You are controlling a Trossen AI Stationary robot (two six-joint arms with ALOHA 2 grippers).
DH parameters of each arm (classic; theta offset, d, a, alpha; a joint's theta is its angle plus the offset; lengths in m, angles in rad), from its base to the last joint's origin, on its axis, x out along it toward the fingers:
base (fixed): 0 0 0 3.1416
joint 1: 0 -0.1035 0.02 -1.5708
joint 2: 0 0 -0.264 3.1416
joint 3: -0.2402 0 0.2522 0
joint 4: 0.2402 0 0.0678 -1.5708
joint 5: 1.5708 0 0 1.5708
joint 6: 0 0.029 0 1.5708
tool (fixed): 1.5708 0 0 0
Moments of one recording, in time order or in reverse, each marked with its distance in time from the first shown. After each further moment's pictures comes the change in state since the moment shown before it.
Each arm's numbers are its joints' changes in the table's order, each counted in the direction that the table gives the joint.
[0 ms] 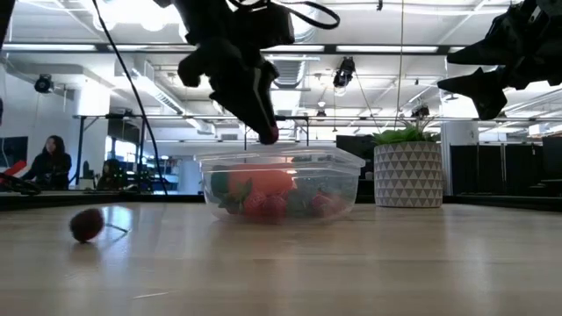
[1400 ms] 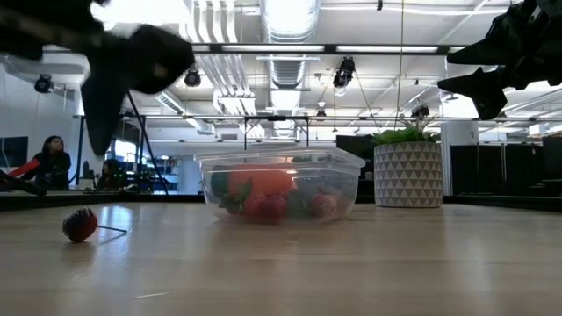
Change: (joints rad) left arm 0.447 0.001 0.115 0.000 0.216 -0.194; right arm 0.000 0.000 0.000 0.000 0.000 0.000
